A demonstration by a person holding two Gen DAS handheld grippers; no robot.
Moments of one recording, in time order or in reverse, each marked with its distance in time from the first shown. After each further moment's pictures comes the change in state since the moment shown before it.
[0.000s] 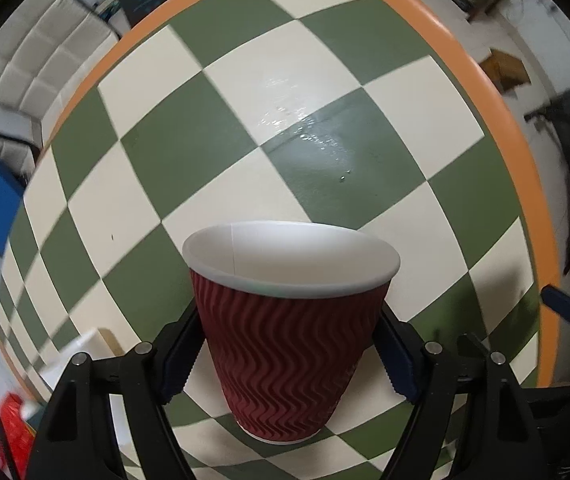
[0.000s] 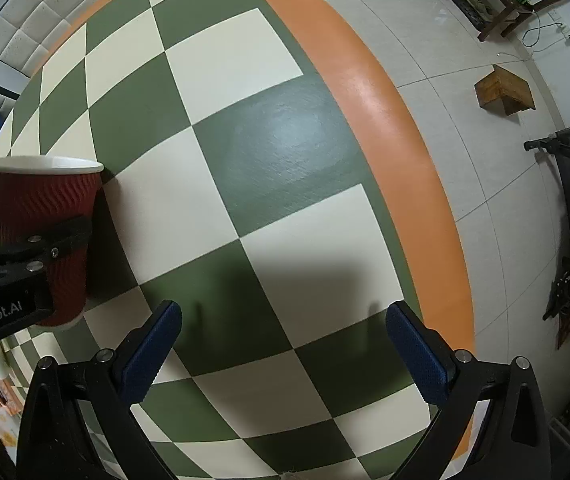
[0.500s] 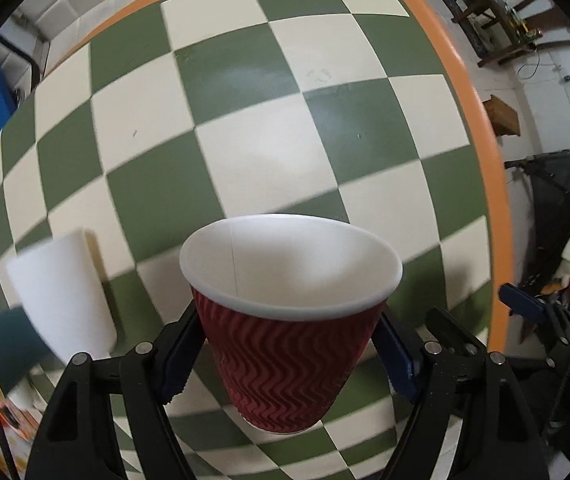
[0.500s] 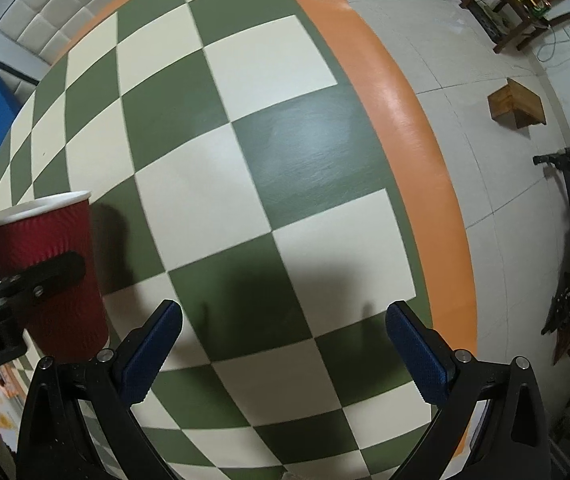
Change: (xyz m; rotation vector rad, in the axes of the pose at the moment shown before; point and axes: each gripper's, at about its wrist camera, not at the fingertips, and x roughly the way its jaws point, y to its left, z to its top) left arm -0.018 0.072 -0.076 -0.207 0.018 -0.186; right arm -0.014 0.008 -0.004 -0.072 0.011 0.025
